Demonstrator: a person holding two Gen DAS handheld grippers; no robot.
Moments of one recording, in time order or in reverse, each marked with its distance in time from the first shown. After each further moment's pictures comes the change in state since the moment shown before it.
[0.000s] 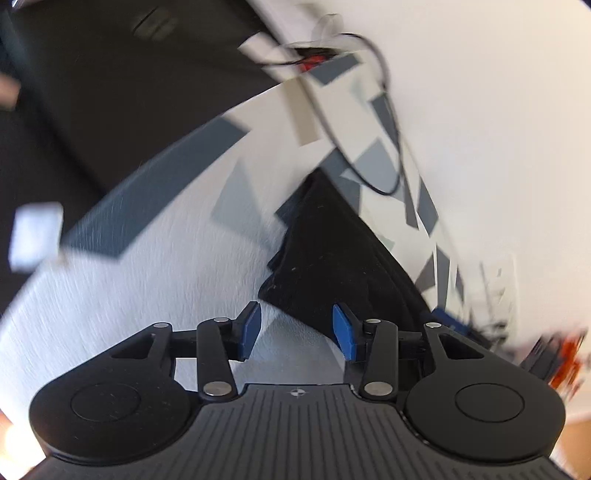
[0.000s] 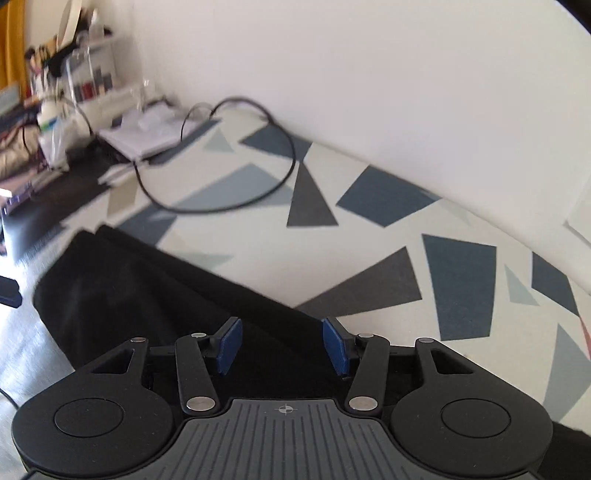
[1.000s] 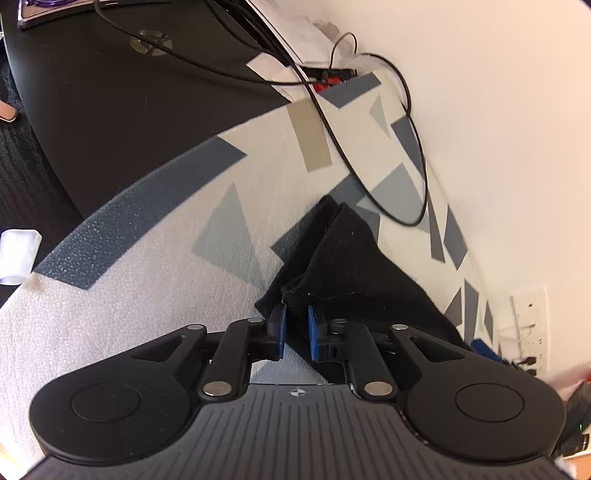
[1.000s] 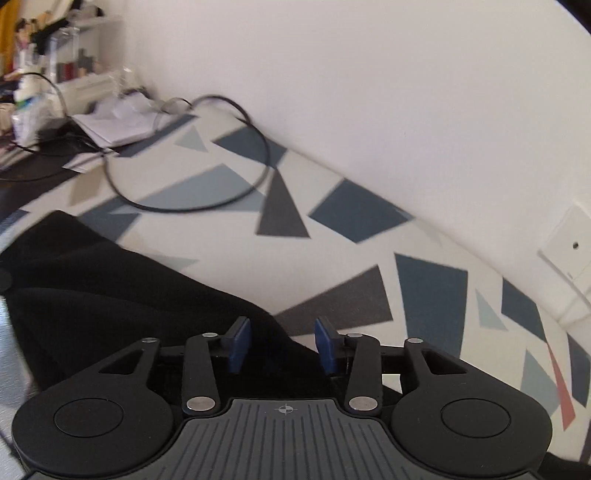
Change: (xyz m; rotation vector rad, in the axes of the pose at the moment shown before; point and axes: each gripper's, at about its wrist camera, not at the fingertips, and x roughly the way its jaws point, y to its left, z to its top) left arm 0.017 -0.027 0.006 0.040 -0.111 0.124; right arm -0.010 0.013 -0.002 -0.079 -0.091 -0.107
